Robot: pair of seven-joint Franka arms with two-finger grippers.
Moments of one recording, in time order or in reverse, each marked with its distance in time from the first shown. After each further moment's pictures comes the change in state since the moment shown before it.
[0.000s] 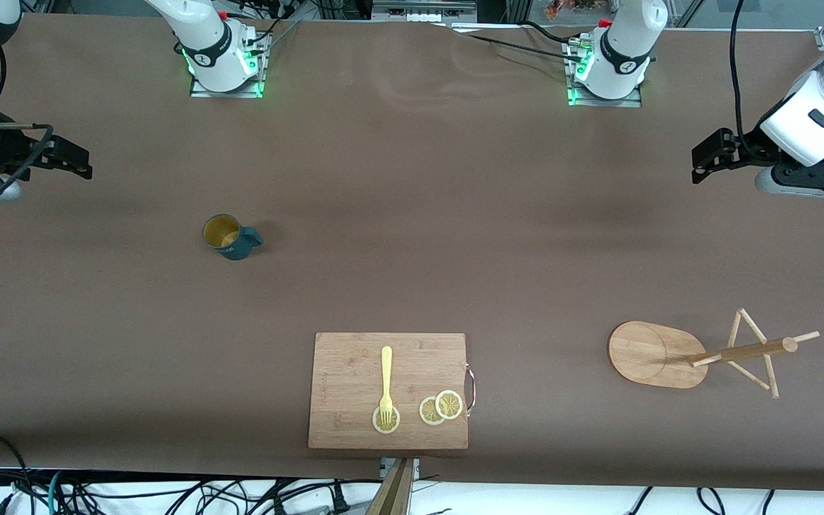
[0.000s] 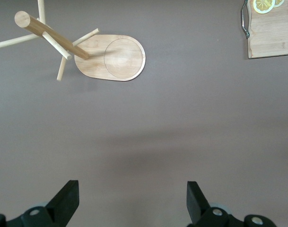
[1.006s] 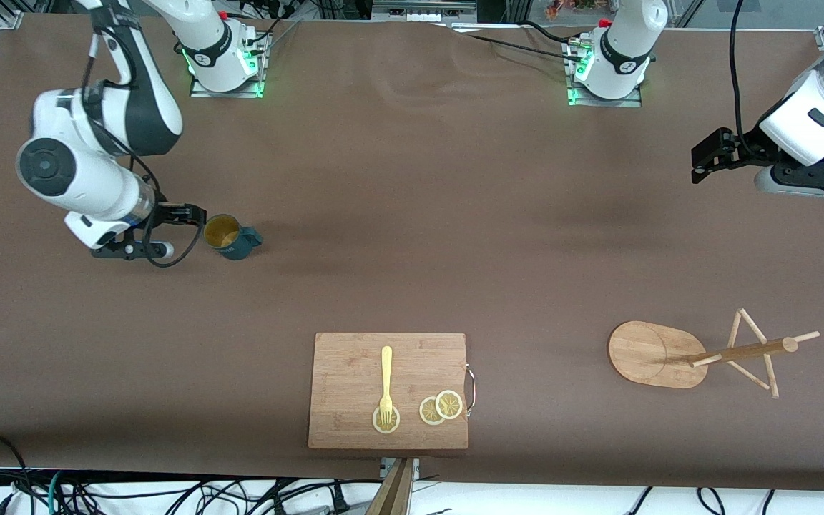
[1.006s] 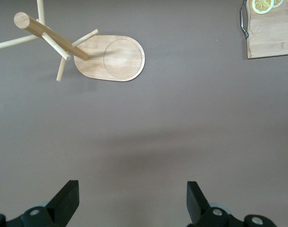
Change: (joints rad) left arm -0.001 0.000 -0.003 0.002 0.000 0.000 0.000; right arm 0.126 0.125 -0.001 -0.473 0.003 0.600 0.210
